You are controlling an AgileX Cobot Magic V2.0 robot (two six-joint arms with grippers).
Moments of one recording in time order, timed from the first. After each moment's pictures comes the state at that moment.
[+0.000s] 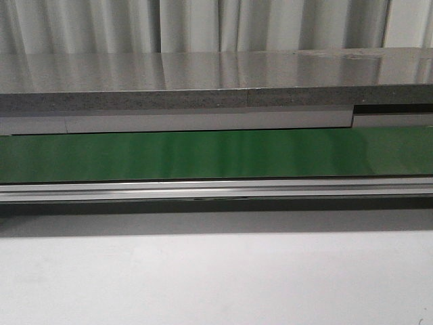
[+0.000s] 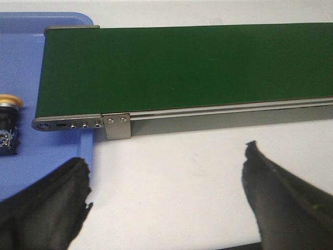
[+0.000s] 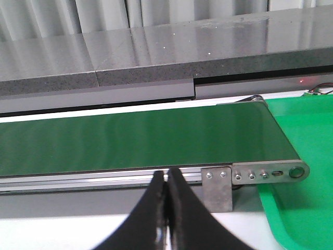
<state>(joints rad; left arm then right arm) 0.00 0.59 -0.67 -0.21 0.85 0.12 0.04 -0.01 0.03 0.14 0.12 -0.01</state>
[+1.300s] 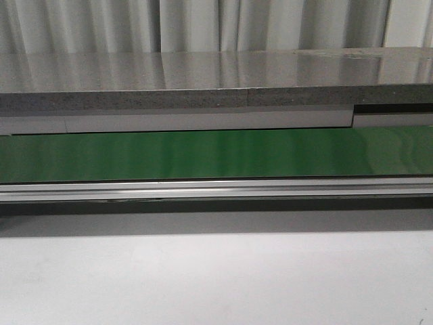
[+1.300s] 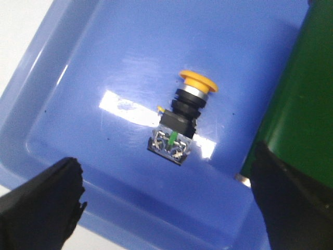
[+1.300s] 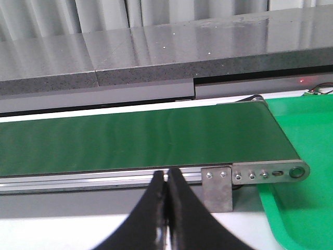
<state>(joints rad) 0.41 1.51 -1.04 0.01 0.73 -0.06 0.04 -0.01 0.03 0.14 0.12 -0.01</state>
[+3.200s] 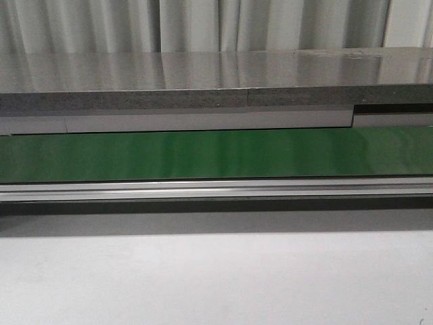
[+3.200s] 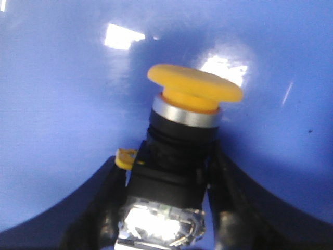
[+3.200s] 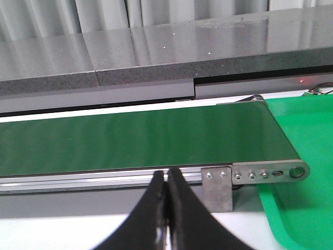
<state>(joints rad) 0.40 1.94 -1.22 0.05 0.76 0.04 0.04 -0.01 0.03 0.14 0.12 -0.01</state>
